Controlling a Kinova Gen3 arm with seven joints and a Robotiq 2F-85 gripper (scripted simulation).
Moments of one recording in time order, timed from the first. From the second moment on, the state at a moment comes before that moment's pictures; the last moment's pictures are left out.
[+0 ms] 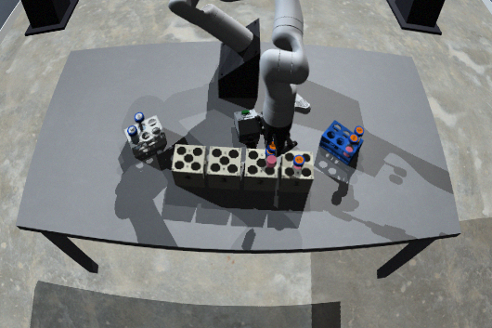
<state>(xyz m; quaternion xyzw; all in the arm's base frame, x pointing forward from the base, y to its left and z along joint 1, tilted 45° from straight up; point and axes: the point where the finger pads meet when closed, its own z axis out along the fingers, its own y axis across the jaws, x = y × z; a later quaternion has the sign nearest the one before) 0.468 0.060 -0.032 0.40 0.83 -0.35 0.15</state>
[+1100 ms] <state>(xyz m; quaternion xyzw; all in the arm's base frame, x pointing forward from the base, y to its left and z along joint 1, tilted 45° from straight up) 0.467 0.048 -0.044 0.40 0.83 -0.35 0.15</state>
